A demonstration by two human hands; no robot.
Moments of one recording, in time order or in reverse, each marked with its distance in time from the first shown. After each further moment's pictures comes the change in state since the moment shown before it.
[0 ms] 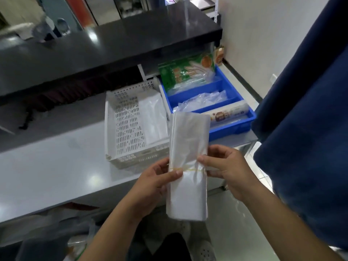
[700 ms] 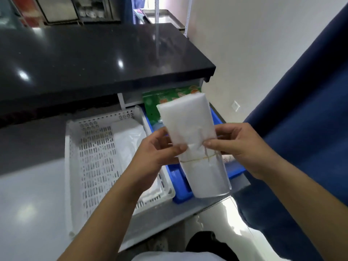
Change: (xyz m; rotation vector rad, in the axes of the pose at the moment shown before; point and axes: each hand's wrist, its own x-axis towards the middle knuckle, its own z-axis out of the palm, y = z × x) left_hand 0.168 0.134 -0.043 0.059 -0.128 0.250; right_hand 0.127 -0.146 0.031 -0.483 -0.030 -0.180
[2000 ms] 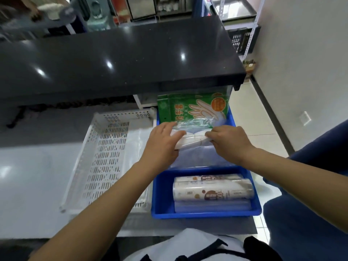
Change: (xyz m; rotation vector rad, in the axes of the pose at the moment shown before) left_hand 0.118 -0.054 0.022 1.742 0.354 0.167; right_hand 0.189 0.114 -0.089 -1.311 -0.064 -0.825
